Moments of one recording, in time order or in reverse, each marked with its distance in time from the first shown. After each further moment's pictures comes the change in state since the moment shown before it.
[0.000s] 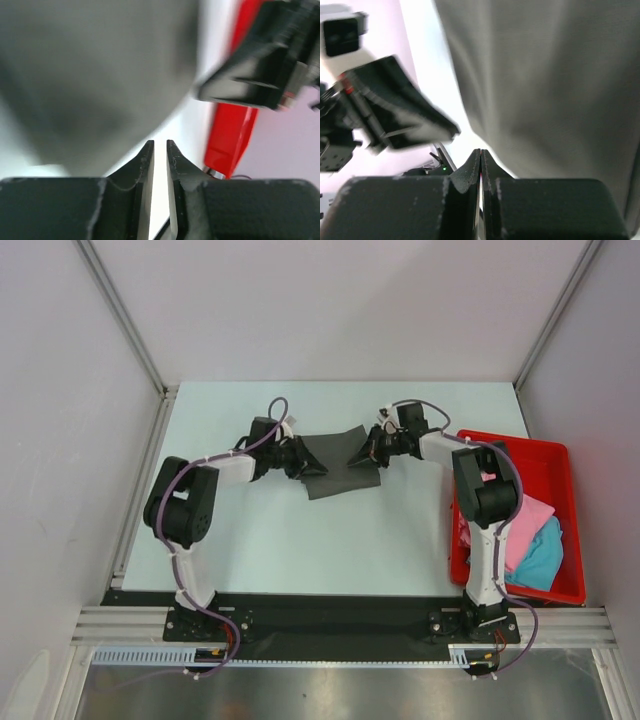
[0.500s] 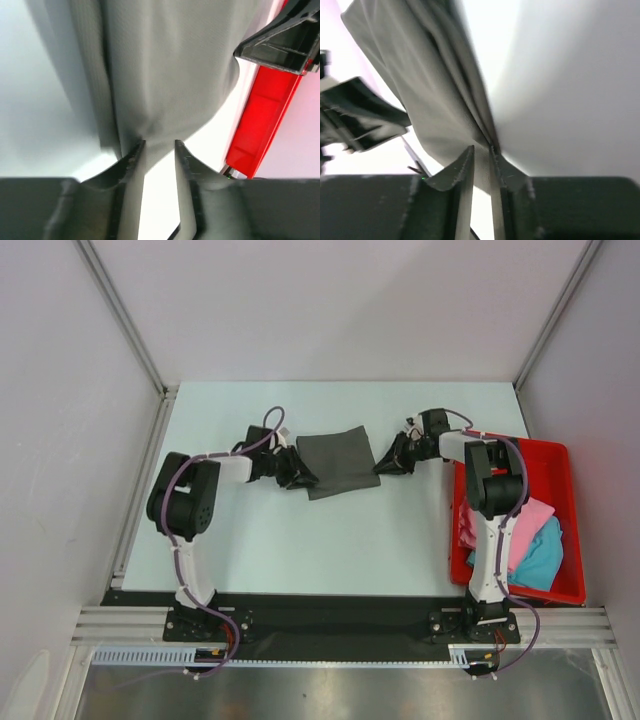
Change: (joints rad) left arm 0.059 0.096 -0.021 -0.056 -0.008 0.084; right arm -0.137 0.087 0.001 -0.111 0.057 -0.122
